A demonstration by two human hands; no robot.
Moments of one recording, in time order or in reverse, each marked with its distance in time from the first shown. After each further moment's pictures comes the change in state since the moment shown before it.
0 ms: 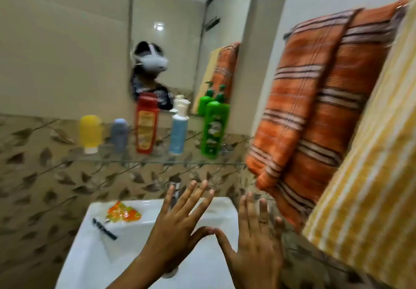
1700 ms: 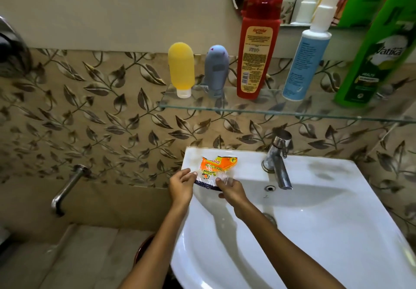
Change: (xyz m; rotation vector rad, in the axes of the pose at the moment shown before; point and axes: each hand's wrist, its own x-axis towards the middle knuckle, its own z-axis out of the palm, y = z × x) left_hand -0.112 -0.222 0.141 -0.894 0.337 -1.494; right_hand 0.014 -0.210 0.272 1.284 -1.082 0.679
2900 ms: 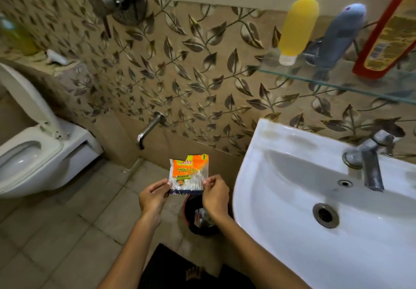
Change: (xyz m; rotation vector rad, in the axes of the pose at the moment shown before) left_hand -0.073 -0.062 -0.231 -0.267 0.456 -0.314; right_hand -0.099 0.063 0.179 -0.410 -0.094 -0.092
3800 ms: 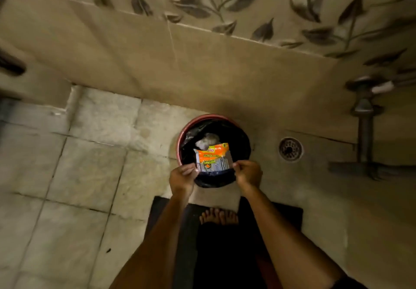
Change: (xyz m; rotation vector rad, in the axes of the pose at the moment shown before) left_hand 0.280 -0.336 0.016 0.521 -0.302 -0.295; right_hand 0.193 0.324 0.195 -0.202 0.128 0.578
